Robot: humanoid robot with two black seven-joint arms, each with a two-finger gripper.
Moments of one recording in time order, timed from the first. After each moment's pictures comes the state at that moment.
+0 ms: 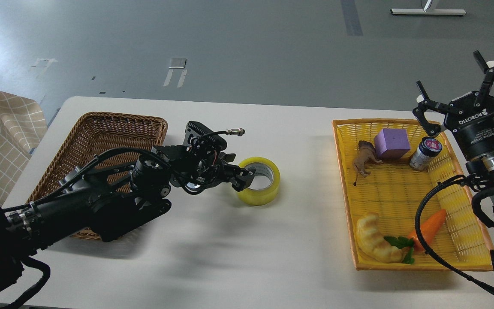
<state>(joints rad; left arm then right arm) -0.77 0.27 -0.44 -1.19 2.00 -0.39 0.05 0.27 -0.17 1.68 1.25 -0.23 0.49 -0.23</state>
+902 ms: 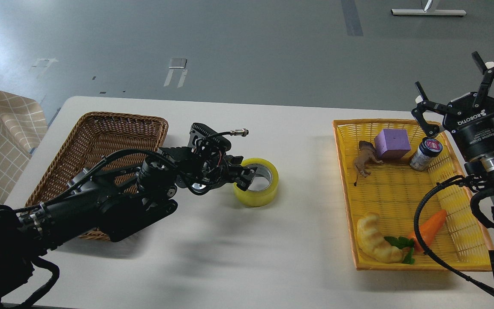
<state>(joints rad) -0.77 0.25 -0.44 -1.14 2.00 -0.39 0.05 0.26 -0.17 1.68 1.25 -0.23 0.49 -0.23</state>
